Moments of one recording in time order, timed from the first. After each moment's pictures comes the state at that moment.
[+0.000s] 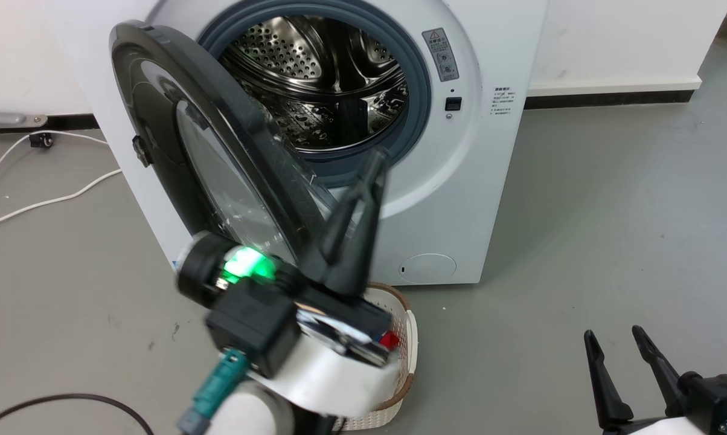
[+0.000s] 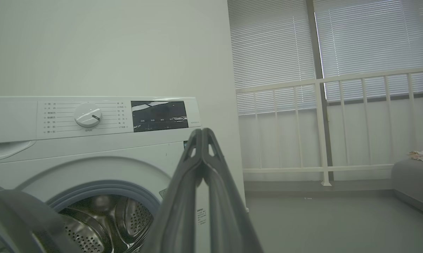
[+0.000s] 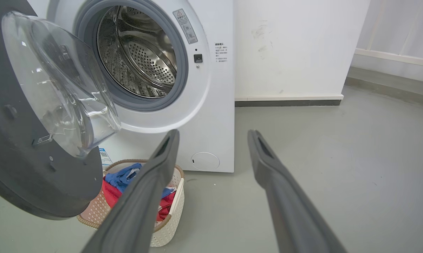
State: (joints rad) left arm -0.28 0.07 -0.42 -0.39 -0.17 0.01 -0.05; right arm 0.19 -0.09 -0.01 -0.10 0.15 0.13 -0.06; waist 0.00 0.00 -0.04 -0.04
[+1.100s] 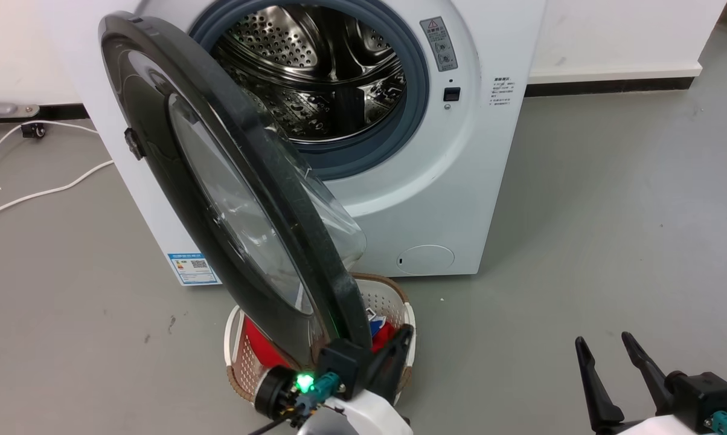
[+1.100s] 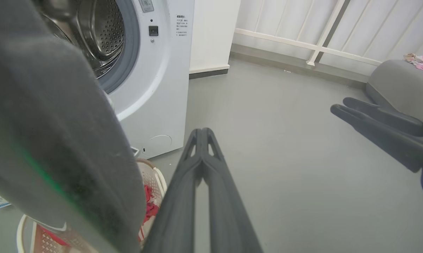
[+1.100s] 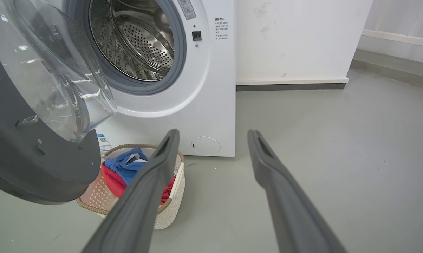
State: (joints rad) left arm -0.09 0.06 -0.60 0.06 -0.30 0.05 0.04; right arm 0.17 -0.10 0.00 -0.02 0.15 0.13 -0.06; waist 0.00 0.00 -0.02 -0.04
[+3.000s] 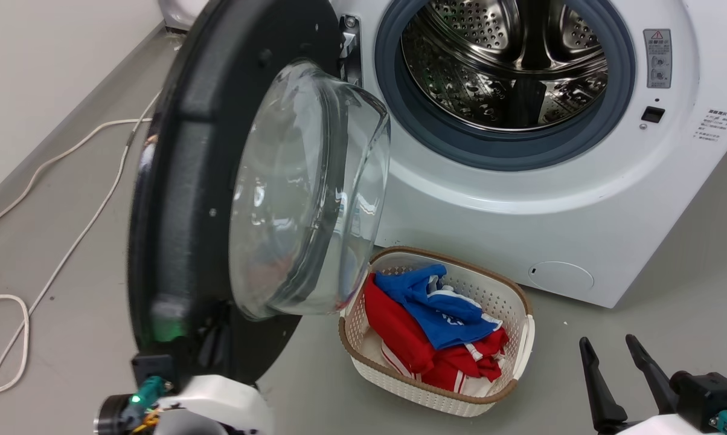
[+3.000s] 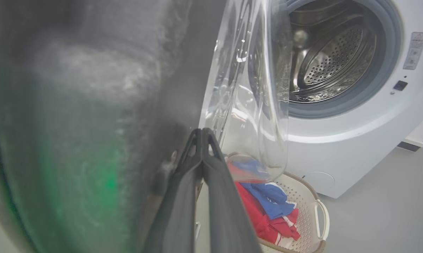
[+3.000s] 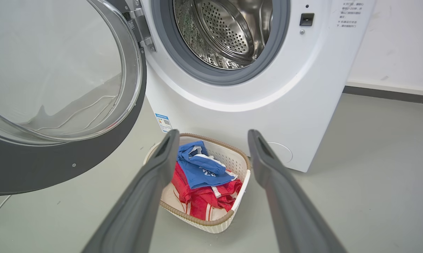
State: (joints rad) left arm 0.00 0.21 -0.31 -0.01 -0.38 0.27 -0.08; right arm 0.17 -0.07 -0.03 -0.03 0.16 0.13 -0.03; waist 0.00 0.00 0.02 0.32
